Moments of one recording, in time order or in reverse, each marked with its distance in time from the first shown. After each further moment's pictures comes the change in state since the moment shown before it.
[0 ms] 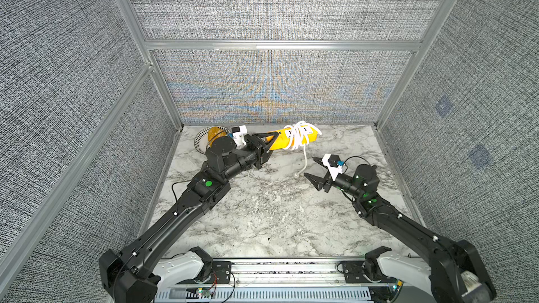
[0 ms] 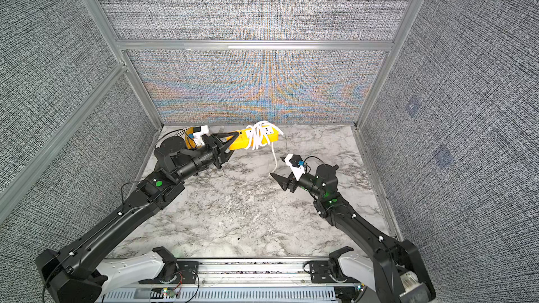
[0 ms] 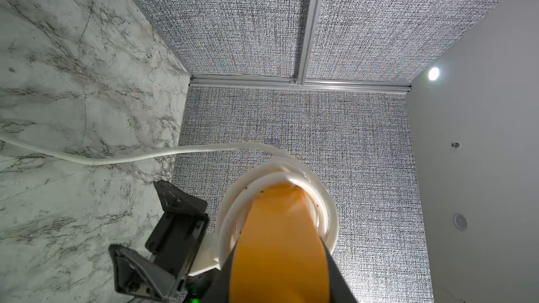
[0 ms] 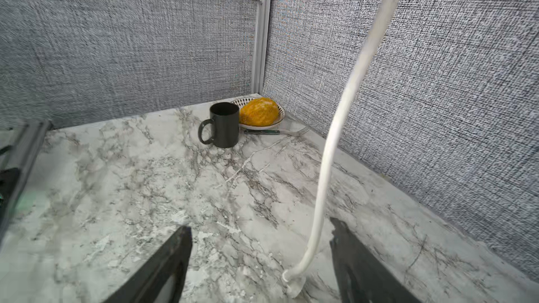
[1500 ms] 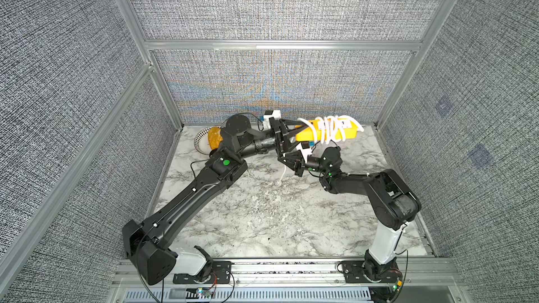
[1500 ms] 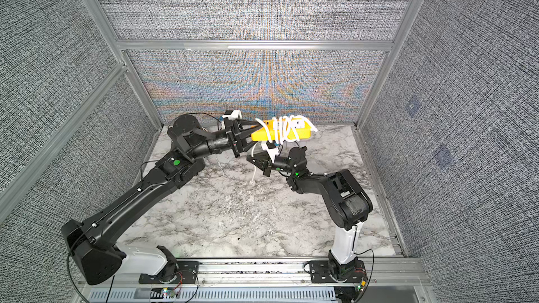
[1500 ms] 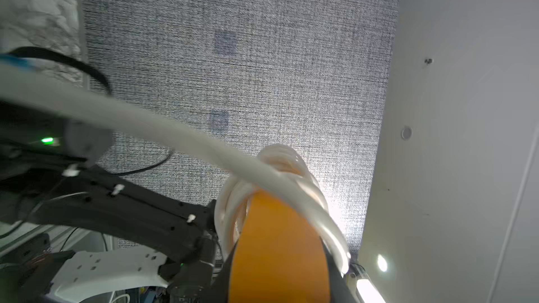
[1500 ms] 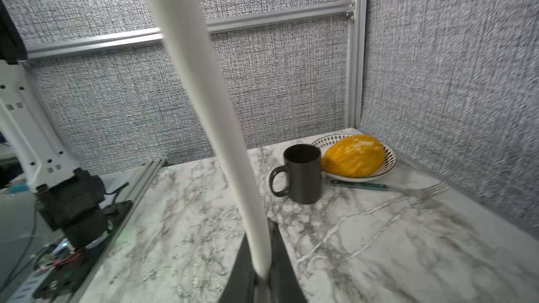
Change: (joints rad) left arm -0.064 0.252 0.328 0.130 0.380 -0.170; right arm 0.097 0.675 0.340 0.561 -0.384 0.427
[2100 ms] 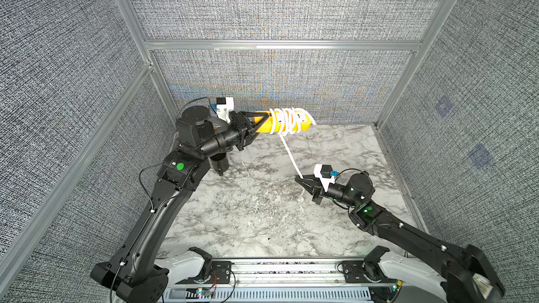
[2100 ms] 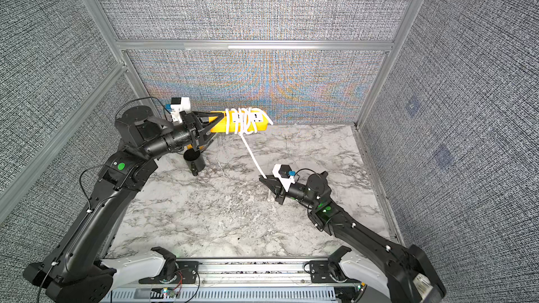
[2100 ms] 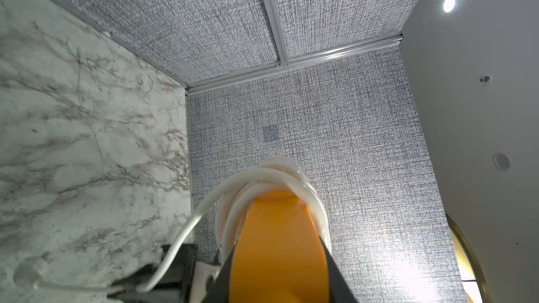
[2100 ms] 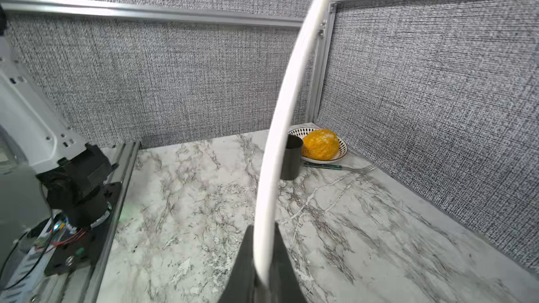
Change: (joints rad) left arm 0.244 -0.167 0.125 -0.533 -0.151 0.496; right arm 0.204 -0.862 -0.293 -0.738 0.419 -0.377
